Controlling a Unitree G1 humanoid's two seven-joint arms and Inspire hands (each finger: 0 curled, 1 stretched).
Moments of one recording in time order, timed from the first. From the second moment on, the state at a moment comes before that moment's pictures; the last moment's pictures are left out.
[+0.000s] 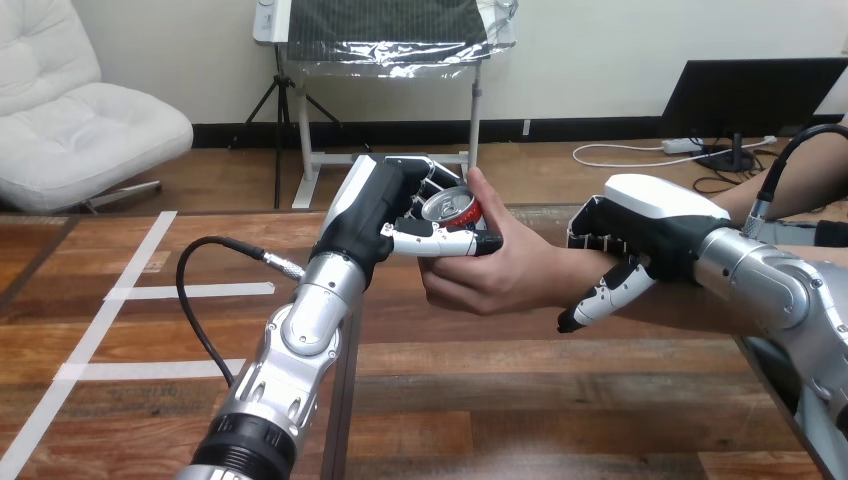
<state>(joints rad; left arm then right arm) -0.62 0.06 -0.12 0.77 0.24 -0.22 -0.04 -0.62 -0.64 0.34 0.59 -0.52 -0.22 0.36</state>
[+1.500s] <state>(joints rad) -0.43 0.10 -0.11 0.45 0.14 -0.09 -0.20 -0.44 -0.67 0.22 0.35 -0.38 -0.23 0.44</state>
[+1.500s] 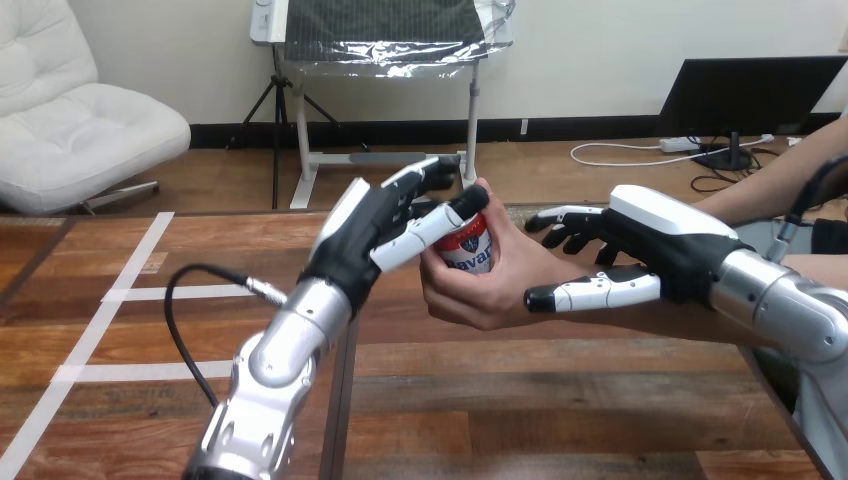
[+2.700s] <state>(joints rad) -0.04 0.08 -0.10 0.01 0.07 -0.08 -0.16 -0.19 -0.54 0.07 0.16 -0.08 -0.28 0.37</state>
